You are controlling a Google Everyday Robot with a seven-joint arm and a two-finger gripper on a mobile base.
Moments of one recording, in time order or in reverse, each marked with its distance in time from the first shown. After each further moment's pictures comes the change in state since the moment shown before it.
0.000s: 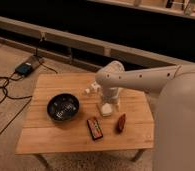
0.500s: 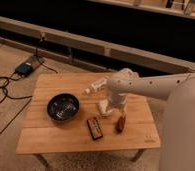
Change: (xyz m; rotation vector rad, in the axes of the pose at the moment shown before) arm 0.000 -0.026 0.035 -0.046 0.026 0.023
